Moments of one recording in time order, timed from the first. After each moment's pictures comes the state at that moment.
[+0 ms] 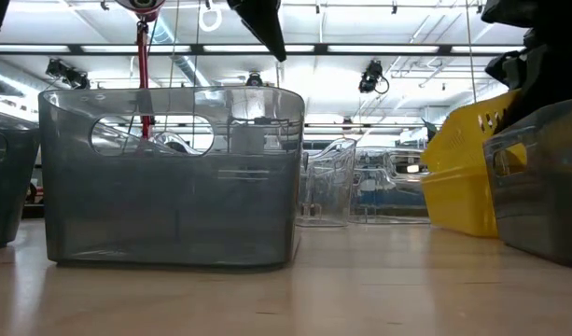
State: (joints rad) left arm -0.12 1.80 1.79 -1.06 -0.45 0.01; right arm 0.70 1.39 0.79 -0.63 0.61 0.72
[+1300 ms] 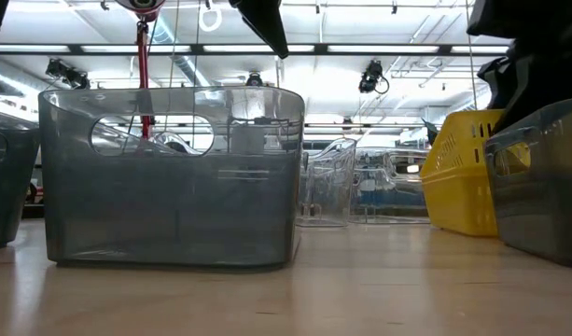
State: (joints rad) left arm -0.12 1.79 1.79 -1.04 -0.45 0.01; right arm 0.64 1.38 0.80 -0.69 0.60 0.71
